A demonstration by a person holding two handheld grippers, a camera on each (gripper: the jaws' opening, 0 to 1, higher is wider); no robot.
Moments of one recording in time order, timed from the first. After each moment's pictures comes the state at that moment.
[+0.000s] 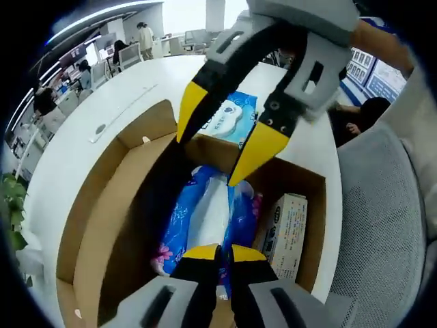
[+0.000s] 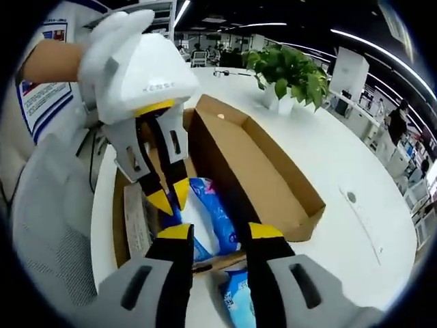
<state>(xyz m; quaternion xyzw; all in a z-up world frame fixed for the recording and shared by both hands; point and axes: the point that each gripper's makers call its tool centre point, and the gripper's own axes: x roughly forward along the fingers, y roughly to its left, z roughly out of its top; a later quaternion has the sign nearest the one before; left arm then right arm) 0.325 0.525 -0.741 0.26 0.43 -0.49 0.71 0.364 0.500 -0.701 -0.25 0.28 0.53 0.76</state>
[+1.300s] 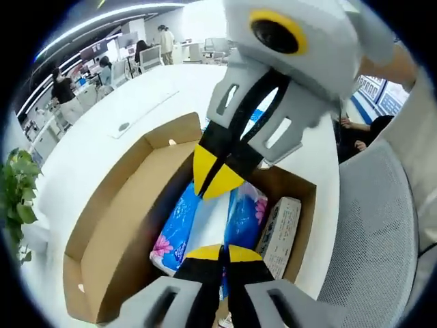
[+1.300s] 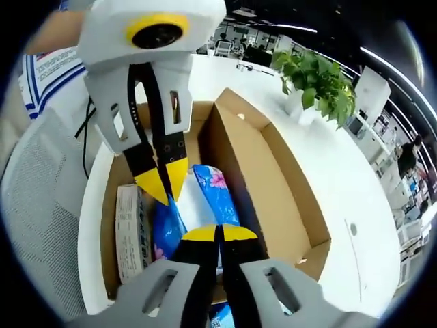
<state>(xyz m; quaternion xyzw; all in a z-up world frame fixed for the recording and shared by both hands) 0.324 0.548 -0.703 0.23 0.42 -0.45 0.75 0.361 0.534 -0.694 -0.33 0.25 0.56 0.72</state>
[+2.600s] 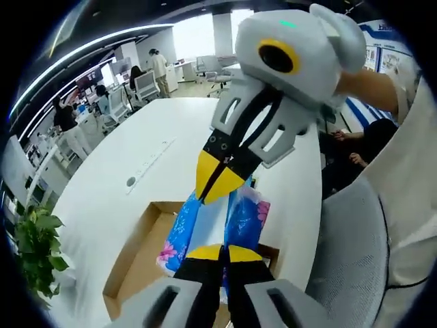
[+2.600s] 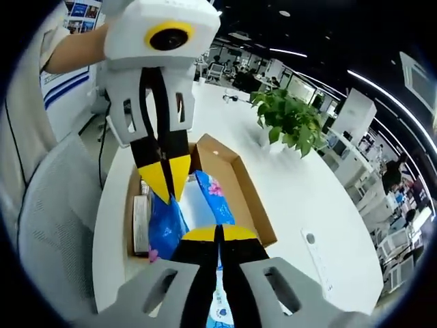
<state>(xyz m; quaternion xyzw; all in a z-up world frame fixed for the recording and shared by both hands) 0.331 0.476 -0.593 0.25 0.35 -0.48 0.77 0.366 0.460 -0.585 -0.31 0.18 0.55 0.76</state>
